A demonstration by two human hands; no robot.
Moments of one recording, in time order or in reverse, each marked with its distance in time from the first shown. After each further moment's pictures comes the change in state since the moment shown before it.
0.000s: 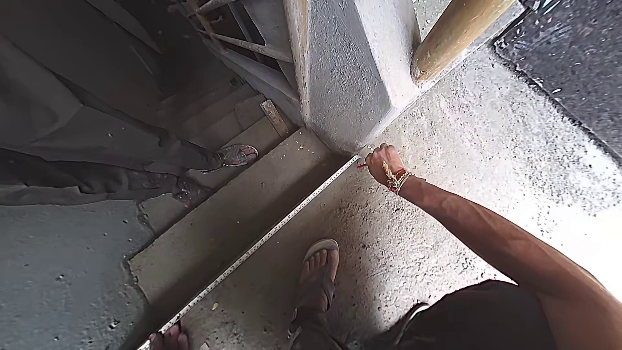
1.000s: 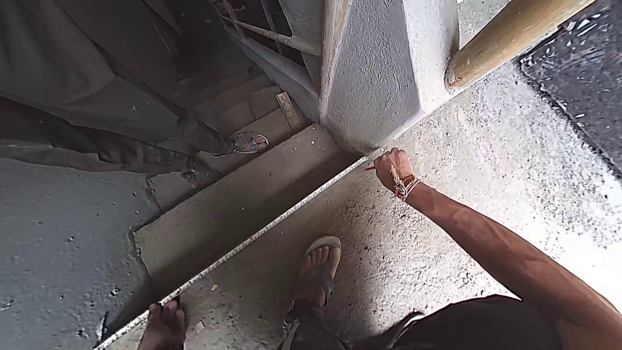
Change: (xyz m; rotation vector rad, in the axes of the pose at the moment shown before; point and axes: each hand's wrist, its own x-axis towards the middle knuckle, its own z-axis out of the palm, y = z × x) left_hand 0.020 -0.008 -0.007 -0.068 0.077 -0.053; right_hand -0.006 -0.020 -0.018 -0.028 -0.031 0.023
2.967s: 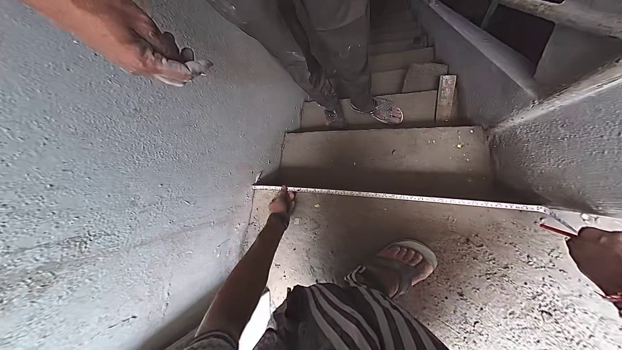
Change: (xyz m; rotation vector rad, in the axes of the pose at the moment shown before) left_hand 0.017 0.016 0.002 -0.180 0.151 -0.160; right_hand 0.011 -0.008 0.022 -0.082 0.048 0.098
